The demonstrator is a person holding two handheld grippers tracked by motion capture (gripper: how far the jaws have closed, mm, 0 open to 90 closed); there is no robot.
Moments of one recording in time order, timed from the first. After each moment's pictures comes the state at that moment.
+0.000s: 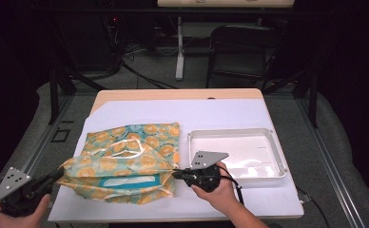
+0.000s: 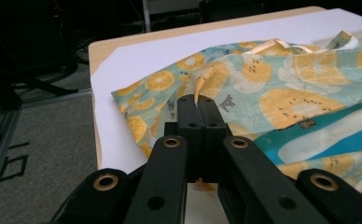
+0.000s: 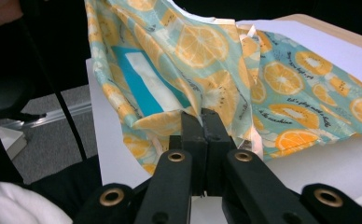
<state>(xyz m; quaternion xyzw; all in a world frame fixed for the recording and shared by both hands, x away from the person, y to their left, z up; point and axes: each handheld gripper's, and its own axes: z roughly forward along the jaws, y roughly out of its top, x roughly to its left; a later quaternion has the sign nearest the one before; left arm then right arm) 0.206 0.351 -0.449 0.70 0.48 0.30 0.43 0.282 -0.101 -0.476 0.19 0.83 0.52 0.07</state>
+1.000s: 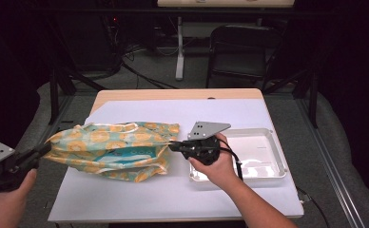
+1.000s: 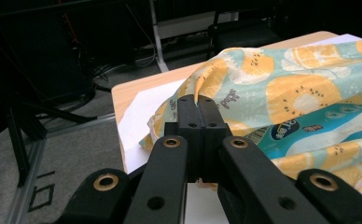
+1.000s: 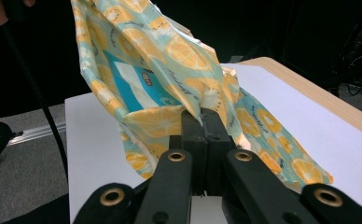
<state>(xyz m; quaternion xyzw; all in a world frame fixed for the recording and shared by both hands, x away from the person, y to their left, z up) 0.234 0.356 -0.382 0.70 0.45 0.34 0.43 0.317 -0.095 -0.407 0.19 0.81 0.54 0.12</state>
